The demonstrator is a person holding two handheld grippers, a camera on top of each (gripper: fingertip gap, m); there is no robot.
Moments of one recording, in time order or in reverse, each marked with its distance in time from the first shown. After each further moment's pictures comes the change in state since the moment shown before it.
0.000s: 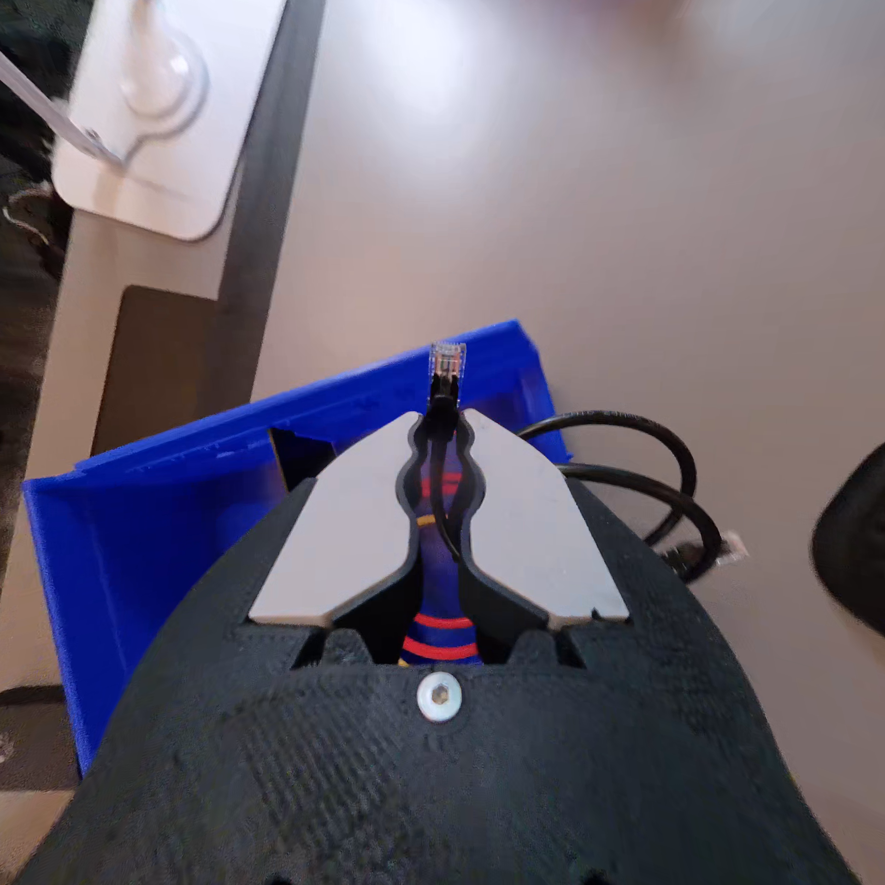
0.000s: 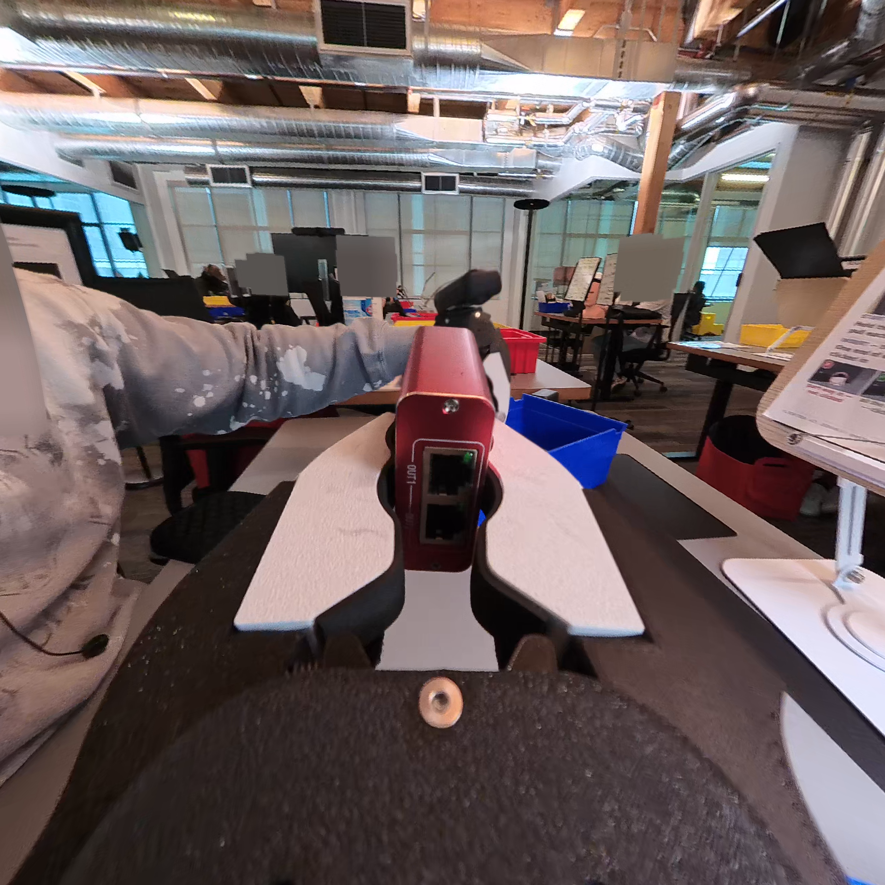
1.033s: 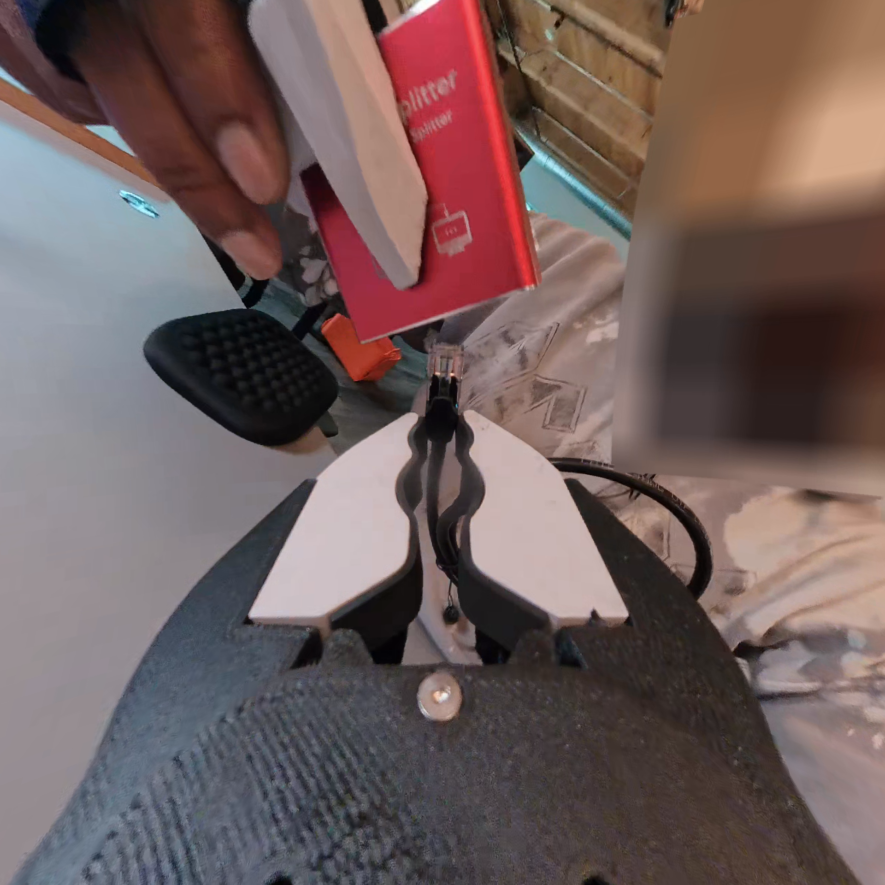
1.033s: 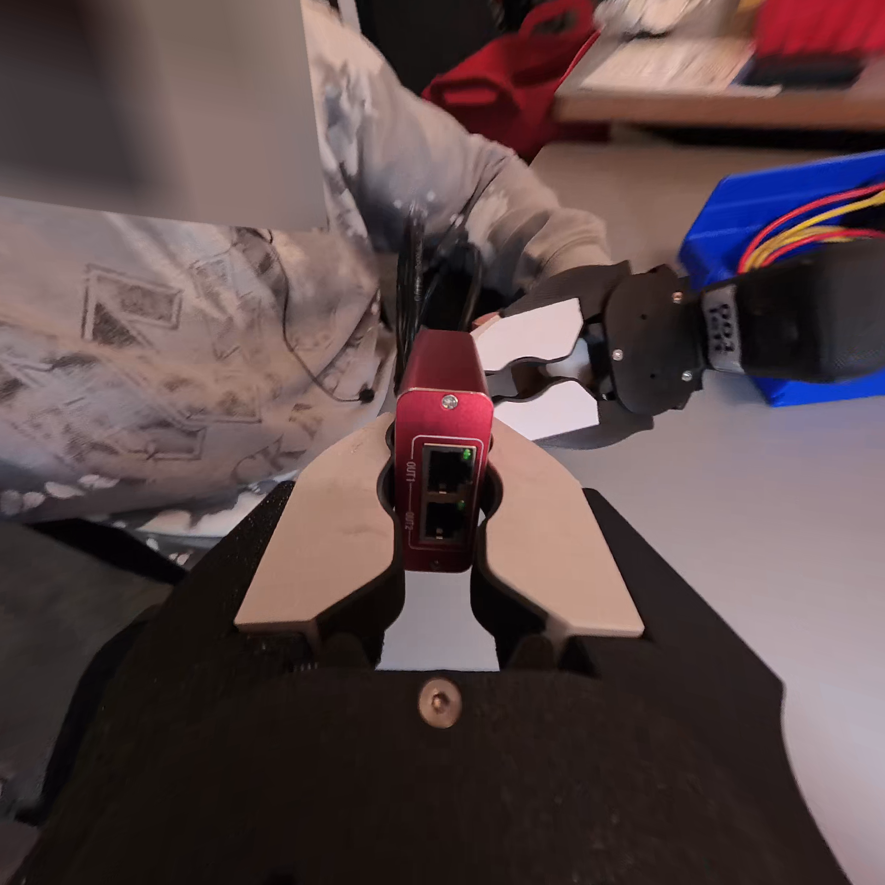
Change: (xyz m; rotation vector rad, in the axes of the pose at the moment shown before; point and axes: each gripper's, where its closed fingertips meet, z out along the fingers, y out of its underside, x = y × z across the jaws) left arm 0.287 -0.180 0.044 0.544 1.365 -0.291; right arm -0.120 0.060 -0.014 -0.636 -0.586 0.067
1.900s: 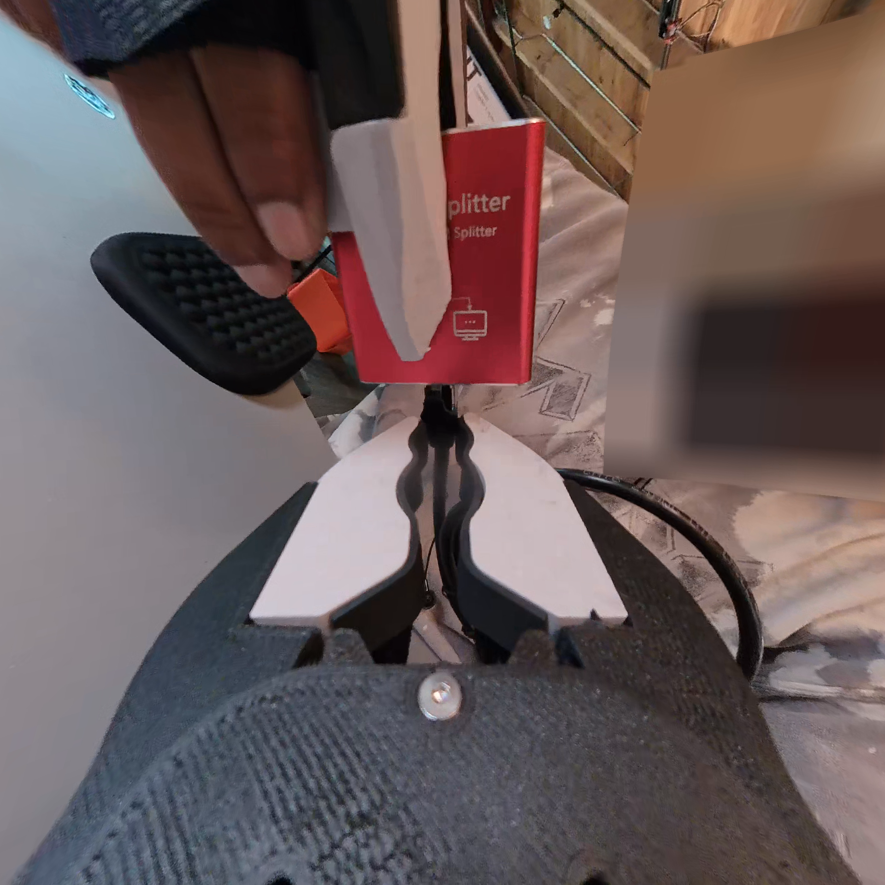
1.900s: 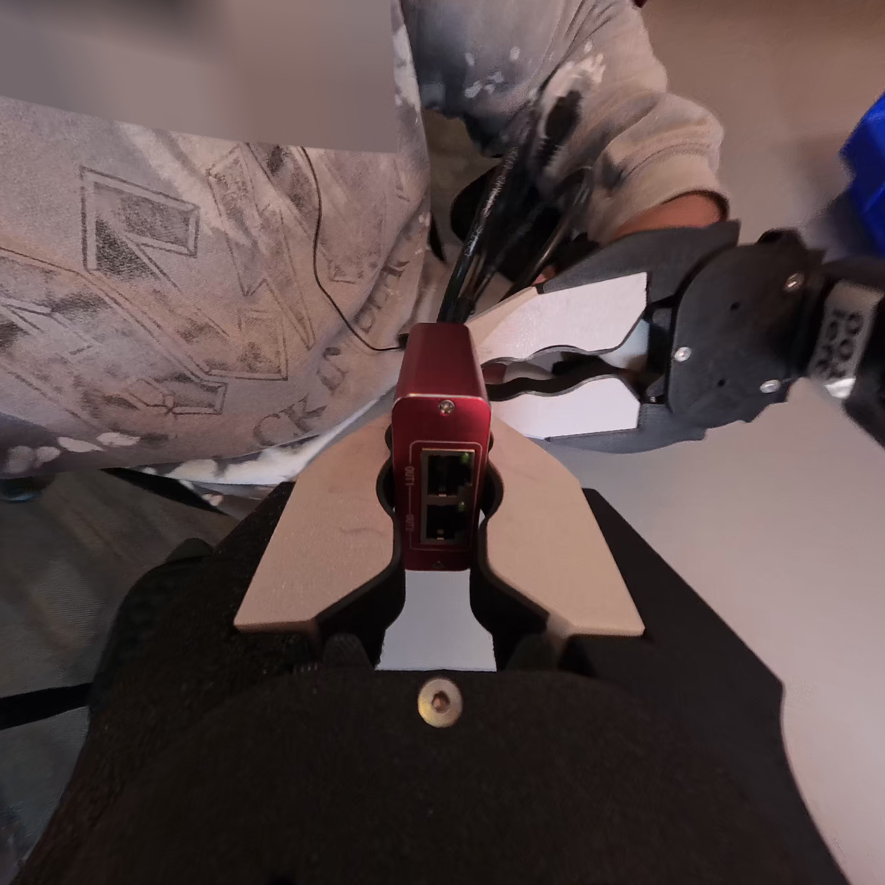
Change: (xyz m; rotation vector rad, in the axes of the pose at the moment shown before) left arm -0.006 0.028 0.004 -0.046 0.043 -0.118; right arm -0.011 0.030 0.035 -0.182 -0.150 0.020
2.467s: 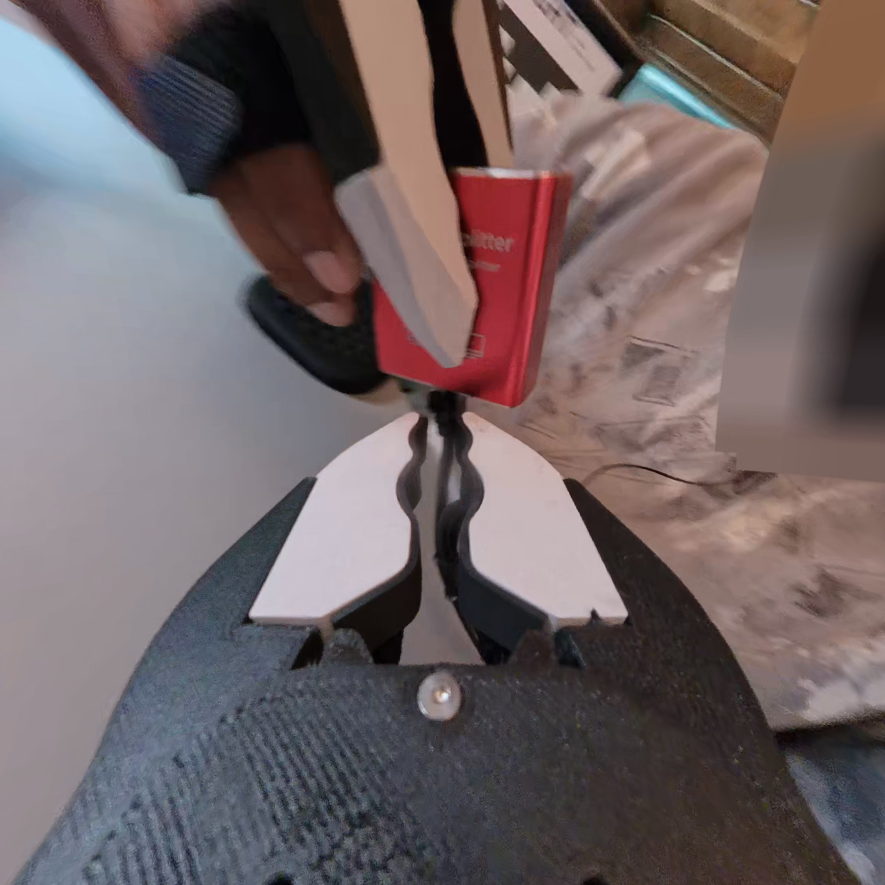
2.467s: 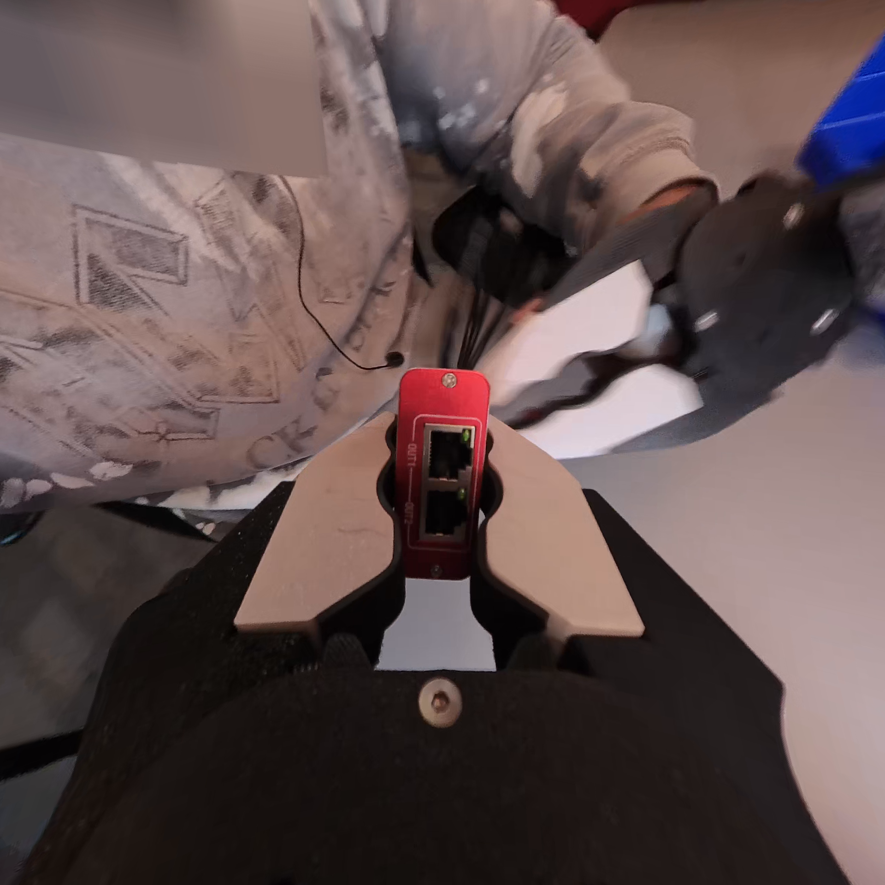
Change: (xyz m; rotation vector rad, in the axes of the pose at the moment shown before) left arm -0.021 -0.009 -0.021 -0.016 -0.289 0.200; right arm 0.006 -0.005 -0.001 0.043 0.055 0.035
